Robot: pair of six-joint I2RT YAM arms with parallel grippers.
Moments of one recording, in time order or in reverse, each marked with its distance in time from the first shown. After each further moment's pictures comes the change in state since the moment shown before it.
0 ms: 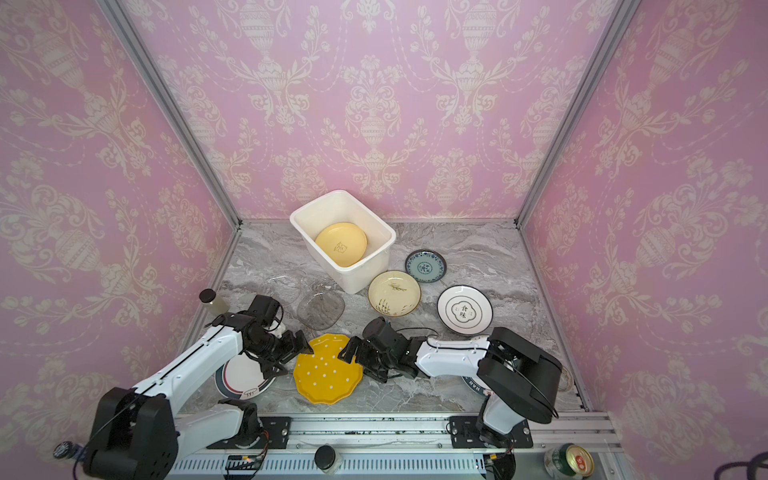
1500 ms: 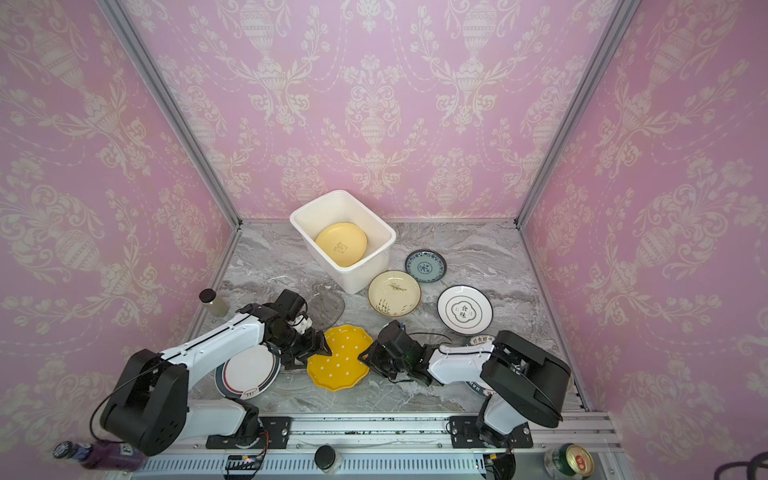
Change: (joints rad) left arm -0.185 0.159 0.080 0.103 0.078 0.034; right arm -0.038 -0.054 -0.171 0.183 0.076 0.042
